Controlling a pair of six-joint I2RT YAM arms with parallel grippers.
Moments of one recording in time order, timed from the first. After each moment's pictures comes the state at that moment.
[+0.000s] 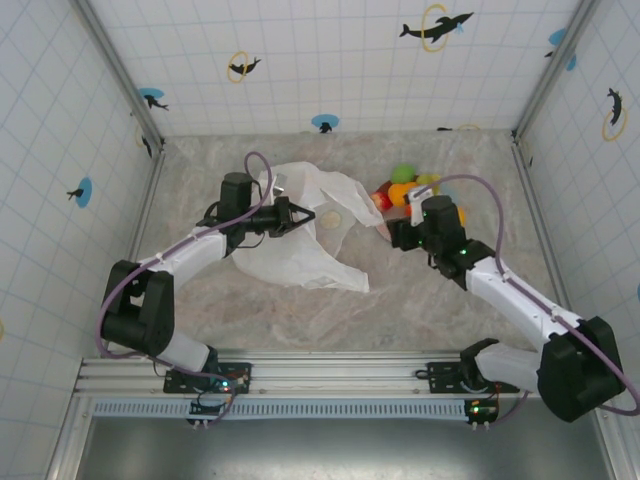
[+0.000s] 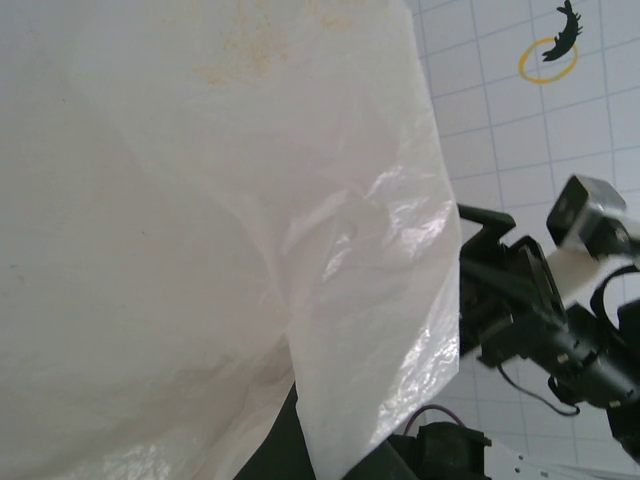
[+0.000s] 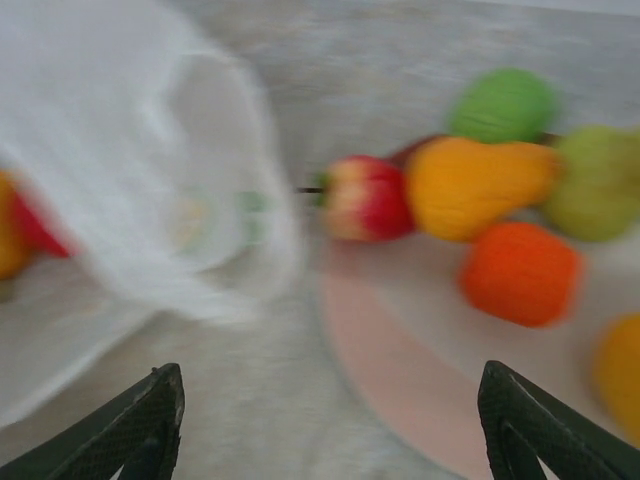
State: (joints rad) left arm -0.35 1.51 0.88 0.08 0.90 -0.79; right arm 0.45 1.17 0.74 -0.19 0.08 0.12
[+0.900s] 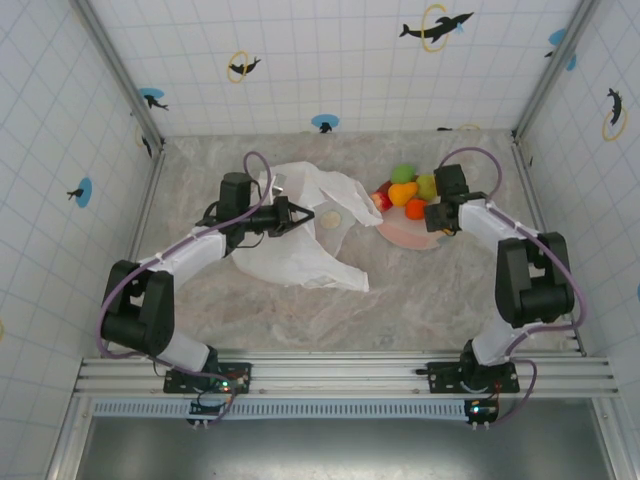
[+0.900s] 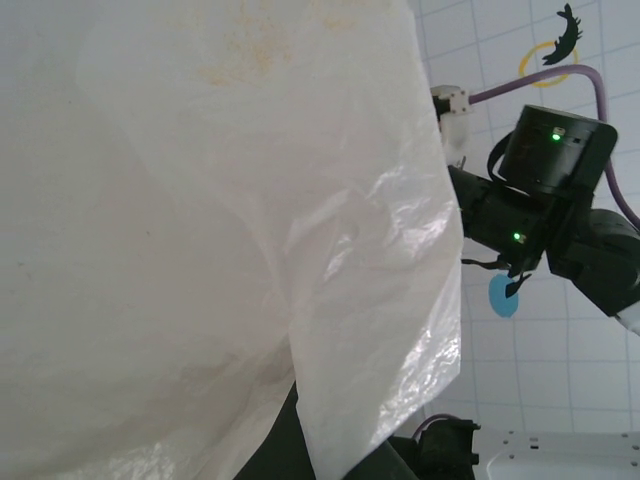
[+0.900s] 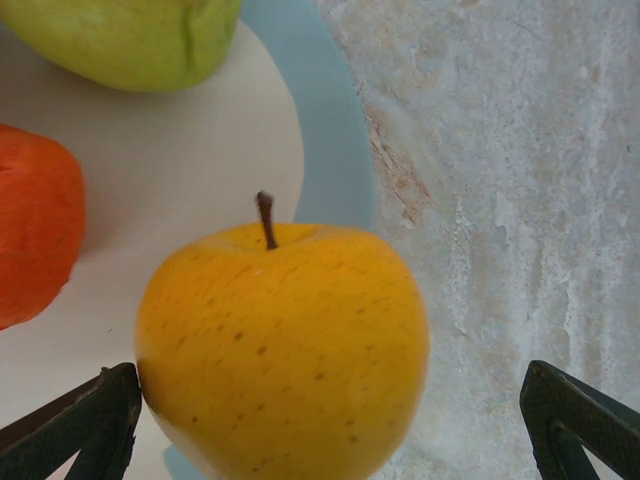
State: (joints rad) left arm -0.34 1.51 0.88 0.08 0.90 -0.79; right arm 0.19 1.69 1.06 -0.46 0.38 -0.03
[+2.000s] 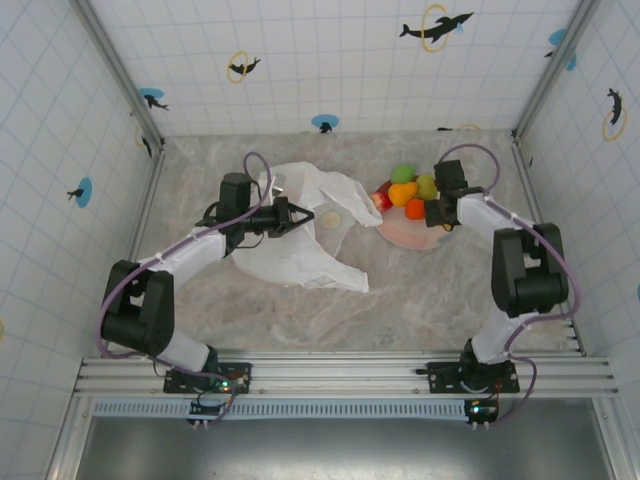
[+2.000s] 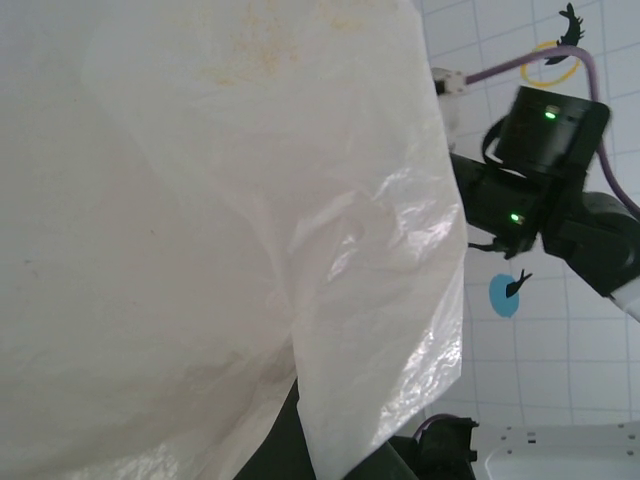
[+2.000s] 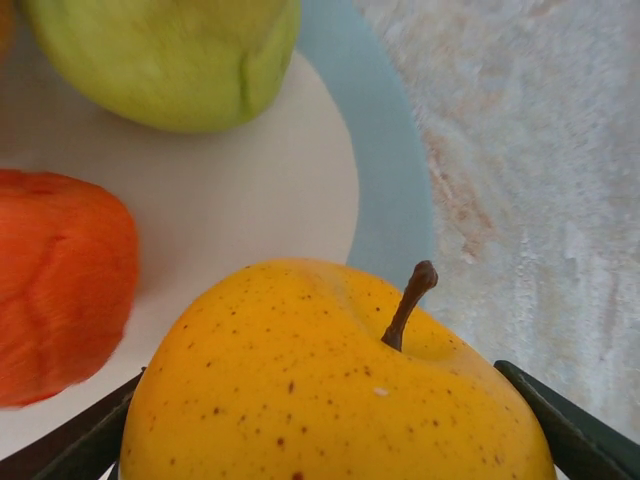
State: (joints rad) left arm -0.34 1.52 0.87 0.08 0.91 -0.79; right arm 0.18 1.70 1.10 -0.45 0.27 0.00
